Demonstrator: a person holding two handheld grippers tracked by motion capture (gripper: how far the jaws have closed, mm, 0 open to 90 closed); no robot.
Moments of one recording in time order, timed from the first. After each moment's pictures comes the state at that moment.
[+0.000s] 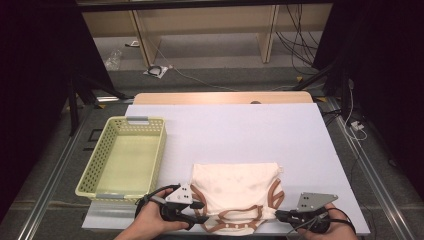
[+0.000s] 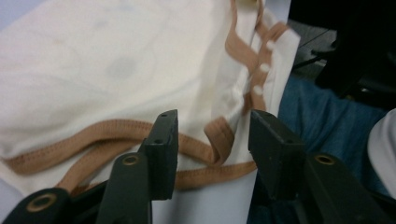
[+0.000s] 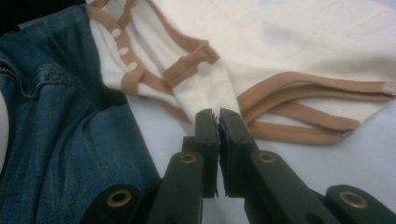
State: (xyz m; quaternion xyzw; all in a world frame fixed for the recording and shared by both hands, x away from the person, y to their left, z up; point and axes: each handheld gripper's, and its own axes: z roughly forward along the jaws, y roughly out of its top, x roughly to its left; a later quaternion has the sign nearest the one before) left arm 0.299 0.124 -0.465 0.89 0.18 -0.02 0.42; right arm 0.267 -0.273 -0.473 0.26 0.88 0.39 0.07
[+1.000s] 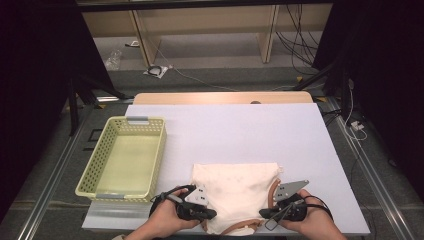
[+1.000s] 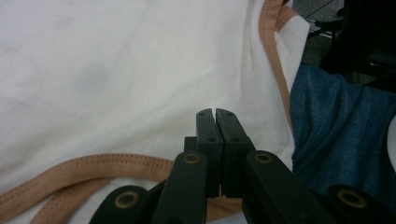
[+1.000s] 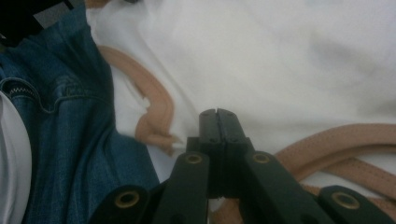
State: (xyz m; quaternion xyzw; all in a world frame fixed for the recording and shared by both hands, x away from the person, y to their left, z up) left arm 0.302 0.090 -0.474 0.92 0.15 0.00 0.36; right arm 0.293 -0.228 -0.470 0.25 0.90 0.35 -0.01
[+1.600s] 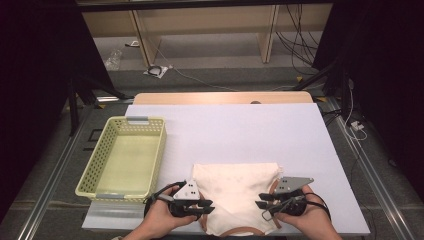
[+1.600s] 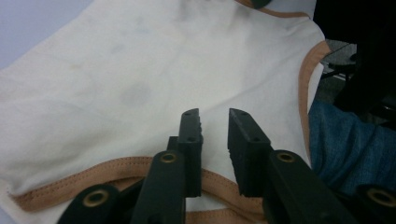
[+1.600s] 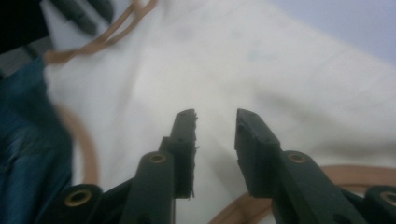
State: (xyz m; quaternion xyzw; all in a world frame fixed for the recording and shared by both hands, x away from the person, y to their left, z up) left arm 0.303 0.106 -0.470 0.88 0.21 0.02 0.43; right arm 0.304 -0.225 -0.466 0.30 0.86 0.40 0.08
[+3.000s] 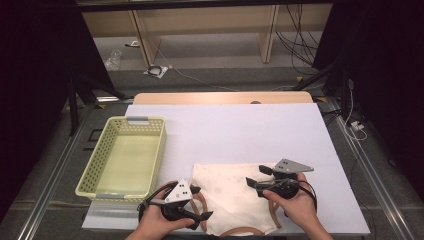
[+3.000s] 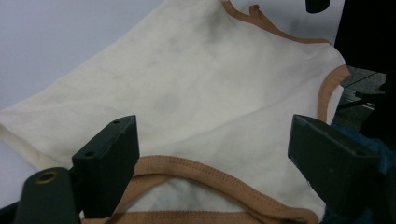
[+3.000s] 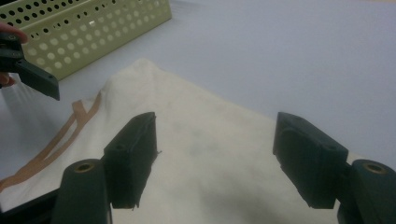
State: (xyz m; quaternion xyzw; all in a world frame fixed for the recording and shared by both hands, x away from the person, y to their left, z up) left arm 0.296 0.117 -0.469 0.85 0.24 0.07 0.46; right arm 0.338 -0.211 -0.468 0.38 0.77 0.49 0.13
